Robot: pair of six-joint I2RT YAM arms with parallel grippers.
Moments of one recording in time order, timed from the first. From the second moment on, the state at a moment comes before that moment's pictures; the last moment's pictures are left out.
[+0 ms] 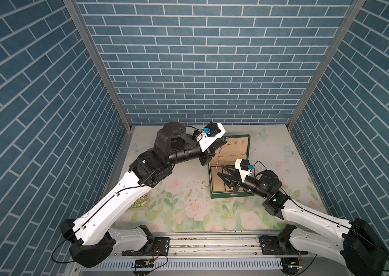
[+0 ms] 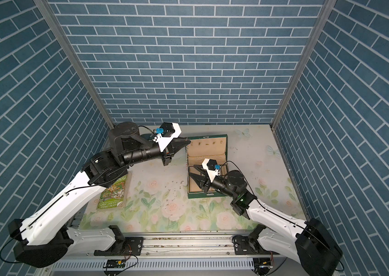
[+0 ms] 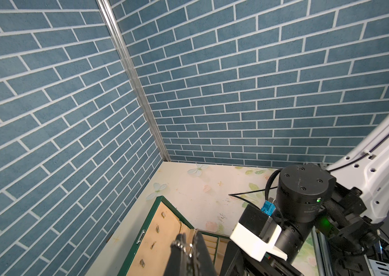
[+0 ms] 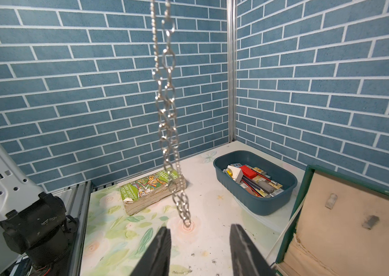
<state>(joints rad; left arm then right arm) -0.82 1.25 1.56 -0.45 0.33 0.30 0.79 1.06 0.45 0.67 -0.39 0.10</state>
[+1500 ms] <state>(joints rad) -0.83 1.16 1.44 -0.37 0.19 0.30 0.79 1.07 0.50 0.65 -0.30 0.08</state>
